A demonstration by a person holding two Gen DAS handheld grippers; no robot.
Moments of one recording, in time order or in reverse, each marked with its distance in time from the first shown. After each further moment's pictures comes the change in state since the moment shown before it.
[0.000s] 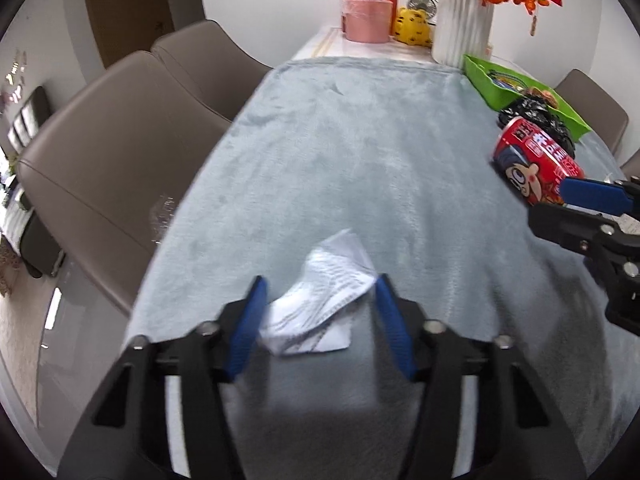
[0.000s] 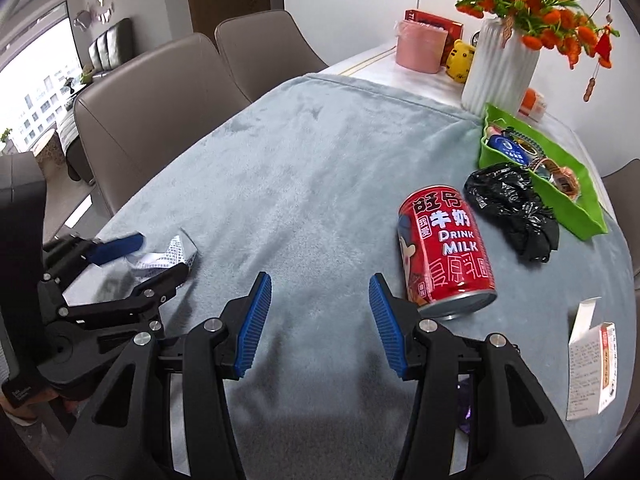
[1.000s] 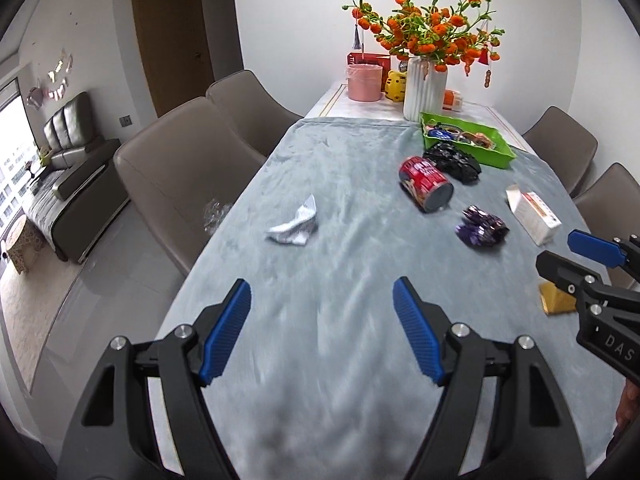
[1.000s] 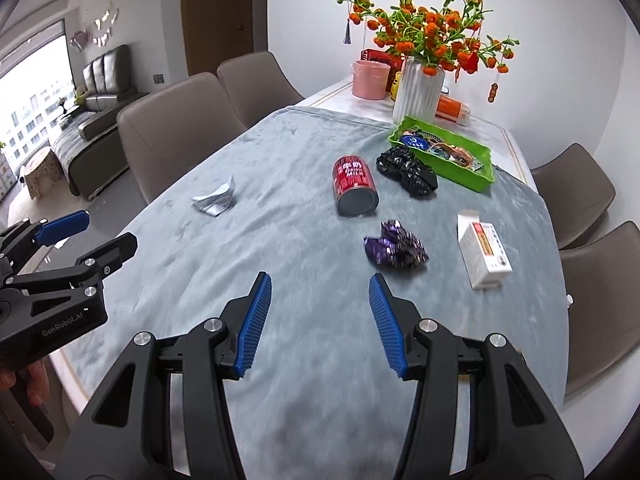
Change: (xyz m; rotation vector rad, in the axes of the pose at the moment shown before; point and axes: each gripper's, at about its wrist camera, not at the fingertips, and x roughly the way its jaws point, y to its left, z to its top) left arm -0.214 -0.057 -0.076 -0.068 -0.153 0.083; right arm -0.203 -0.003 -0.111 0.046 -0.107 -0.090
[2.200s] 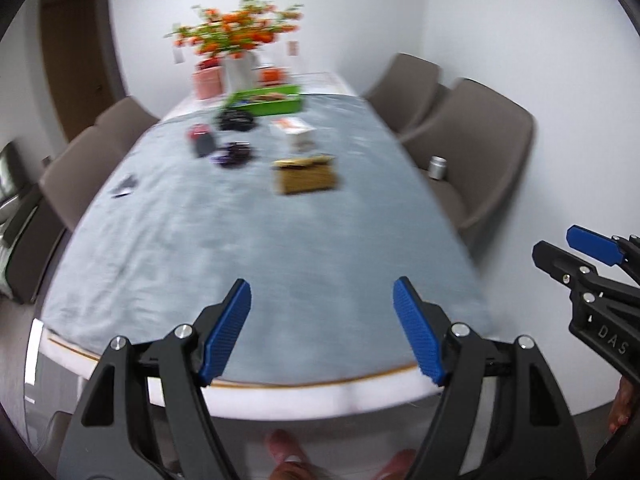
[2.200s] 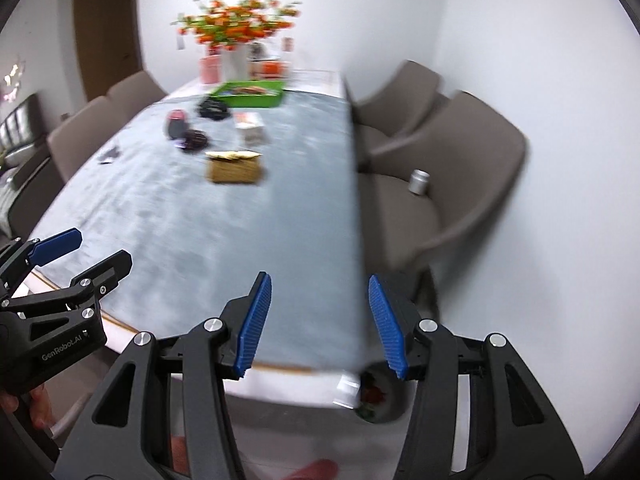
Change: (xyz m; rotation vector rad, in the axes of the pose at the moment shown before) left arm -0.201 -0.266 -0.174 0.202 0.007 -0.245; right arm -0.247 -0.181 -0.266 0.278 0.008 -0.268
